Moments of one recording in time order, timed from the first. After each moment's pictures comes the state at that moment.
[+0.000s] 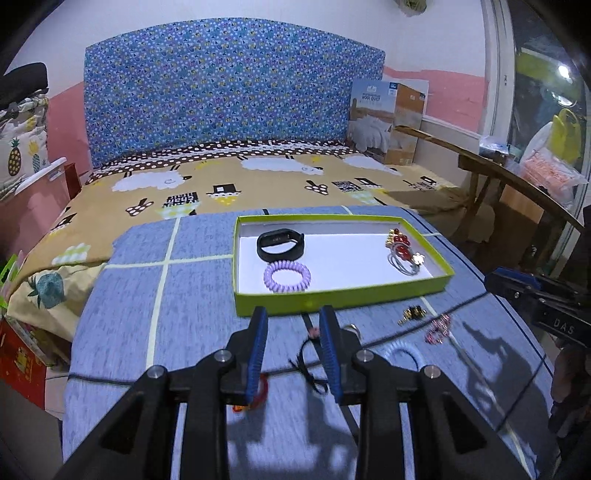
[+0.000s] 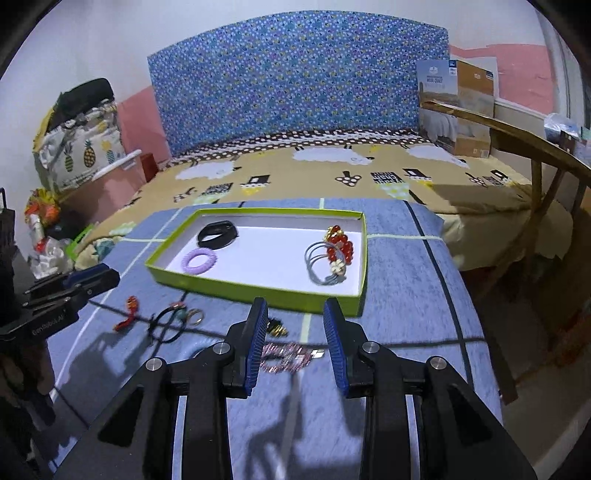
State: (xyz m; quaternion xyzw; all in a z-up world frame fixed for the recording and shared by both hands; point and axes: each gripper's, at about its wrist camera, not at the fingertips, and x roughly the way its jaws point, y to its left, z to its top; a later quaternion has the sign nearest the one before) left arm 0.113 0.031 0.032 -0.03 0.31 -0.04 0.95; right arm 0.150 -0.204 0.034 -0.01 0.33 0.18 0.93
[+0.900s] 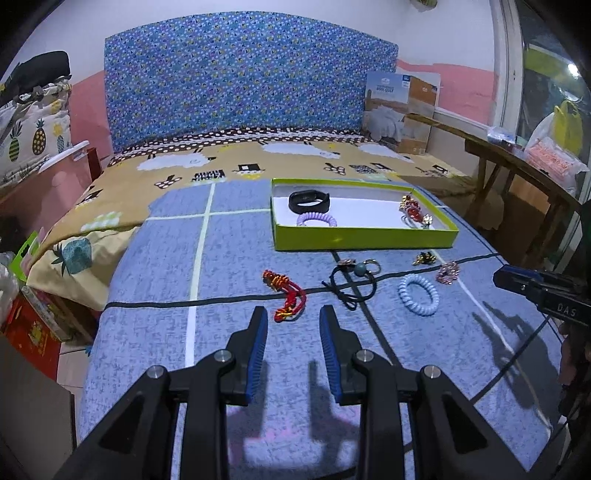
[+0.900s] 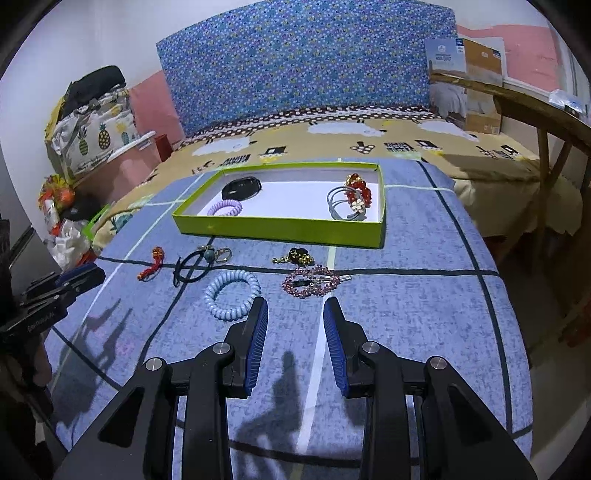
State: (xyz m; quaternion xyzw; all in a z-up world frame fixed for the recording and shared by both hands) left arm 0.058 0.055 0.006 -0.03 0.33 -0.01 0.94; right arm 0.112 -0.205 0.005 -0.01 0.37 0.21 0.91
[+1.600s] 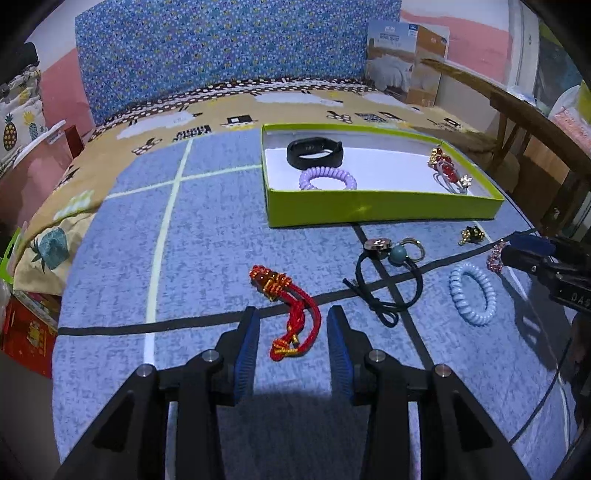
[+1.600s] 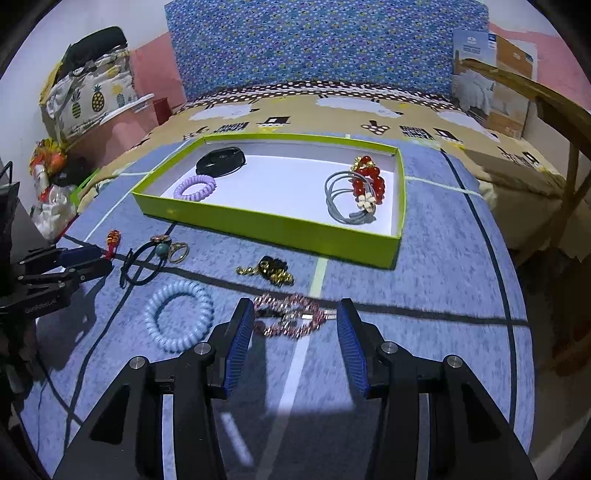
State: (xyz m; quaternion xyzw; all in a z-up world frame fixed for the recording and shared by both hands) left arm 0.132 0.048 -0.033 -0.01 0.43 -0.02 0.90; right arm 0.181 -0.189 -0.025 -0.07 0.41 0.22 0.88
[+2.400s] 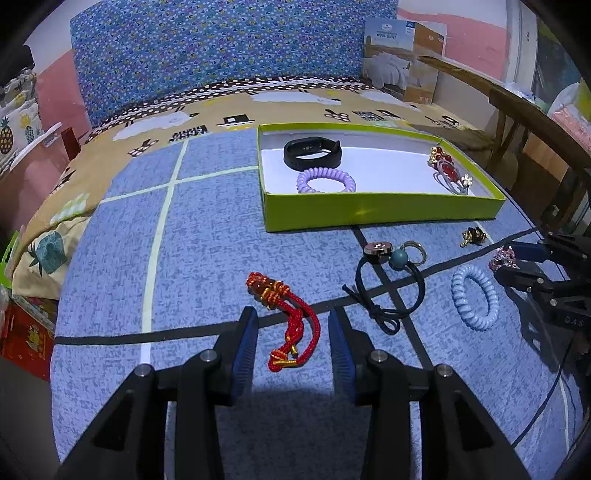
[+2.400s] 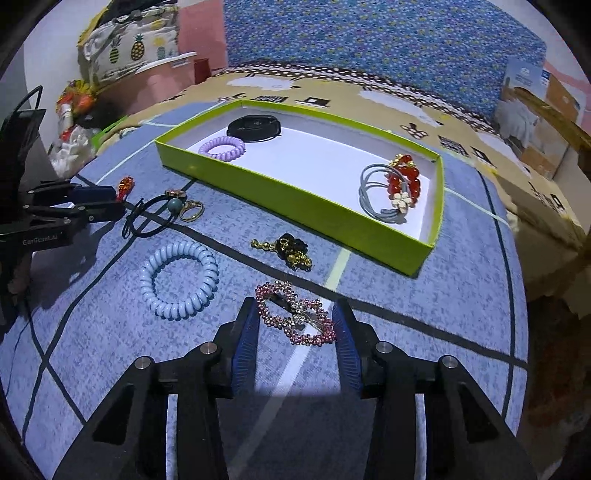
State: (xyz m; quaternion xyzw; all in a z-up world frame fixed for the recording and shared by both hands) left arm 0.138 0.049 -0.032 0.00 0.43 -0.02 0.90; right arm 0.179 -0.176 -0.037 -0.16 0.42 0.27 0.85
